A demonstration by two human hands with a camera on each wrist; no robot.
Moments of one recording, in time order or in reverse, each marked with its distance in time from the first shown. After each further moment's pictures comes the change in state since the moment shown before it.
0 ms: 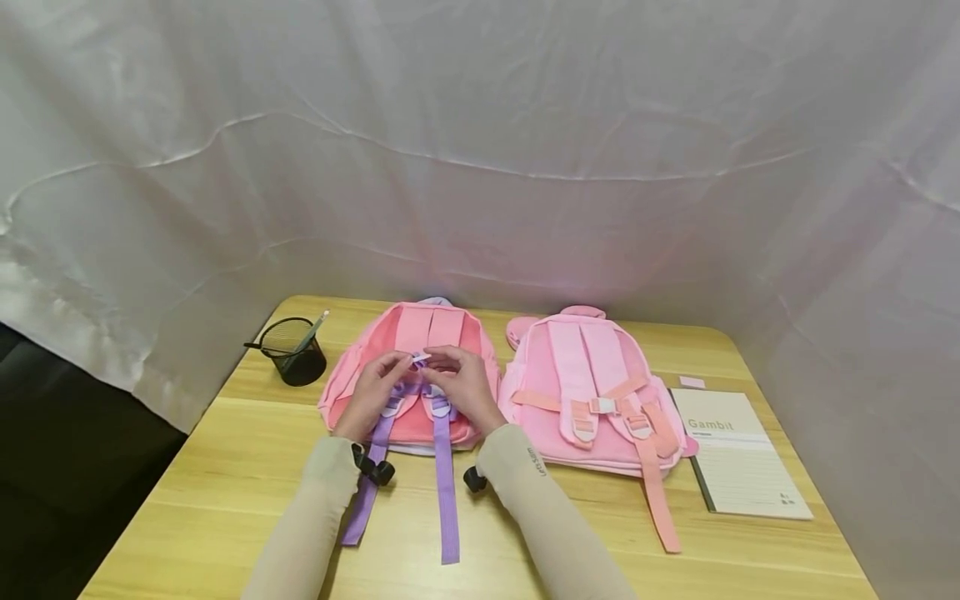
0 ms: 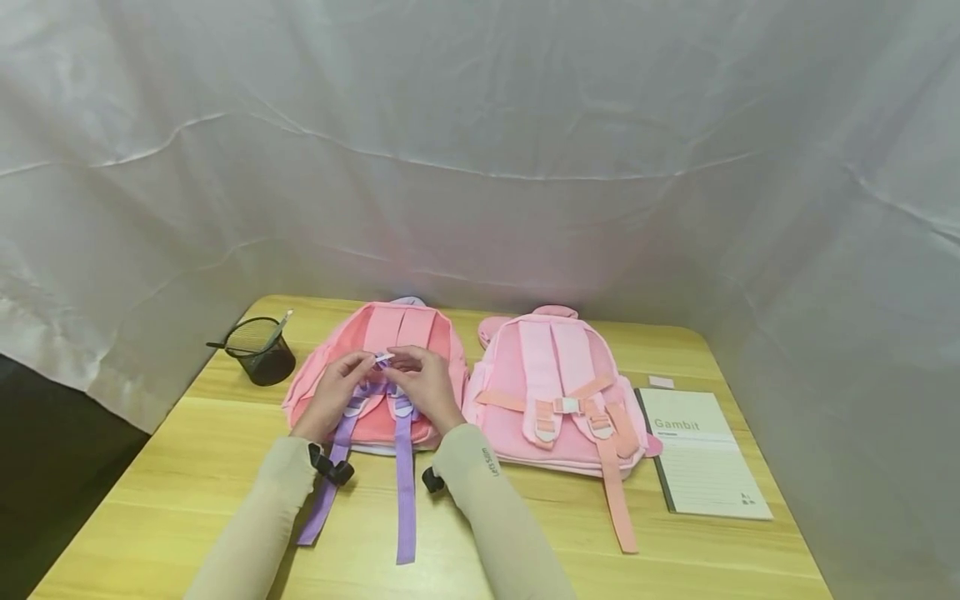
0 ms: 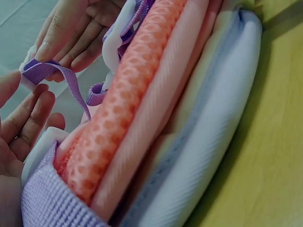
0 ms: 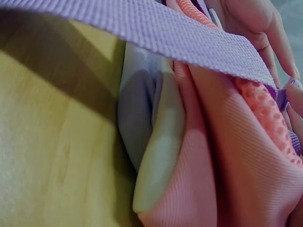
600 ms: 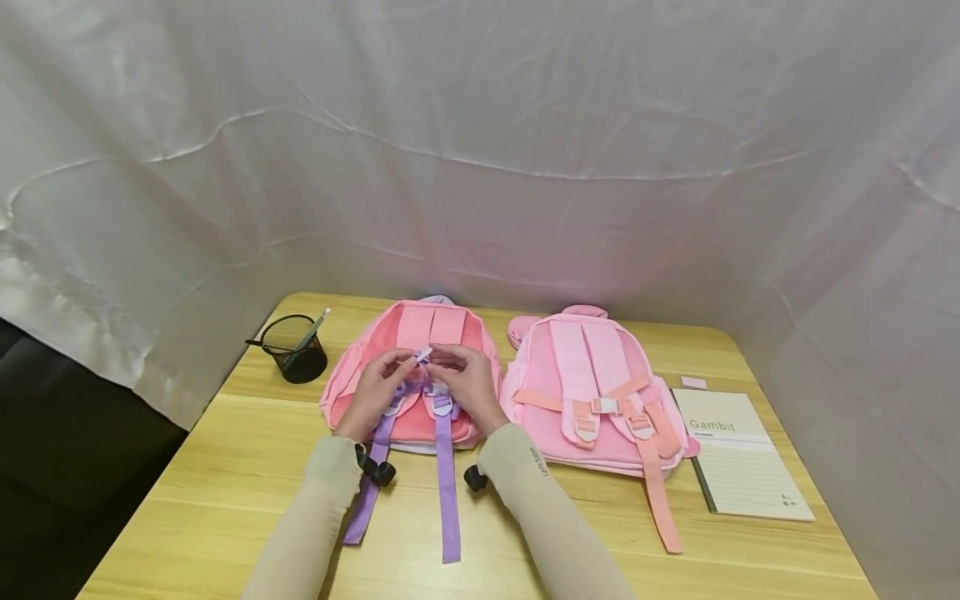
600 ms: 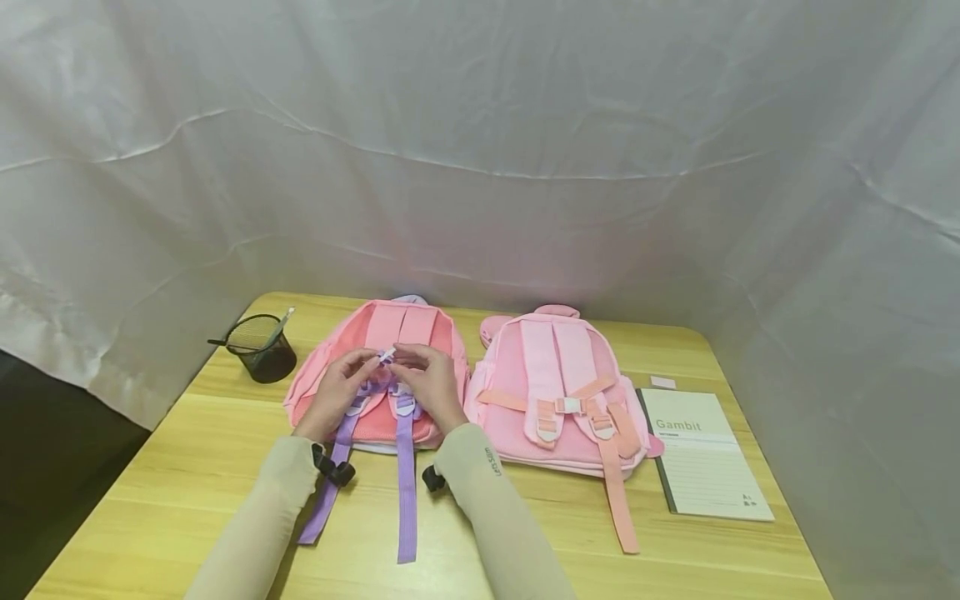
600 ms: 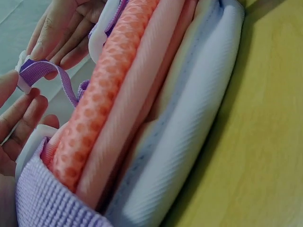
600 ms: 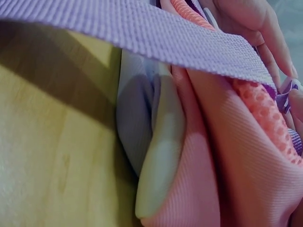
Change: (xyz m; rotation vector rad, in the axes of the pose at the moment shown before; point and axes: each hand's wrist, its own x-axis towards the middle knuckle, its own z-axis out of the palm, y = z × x) left_hand 0.000 -0.006 0.001 0.093 0.016 0.073; right_hand -0.001 -0.001 -0.001 0.052 0.057 0.008
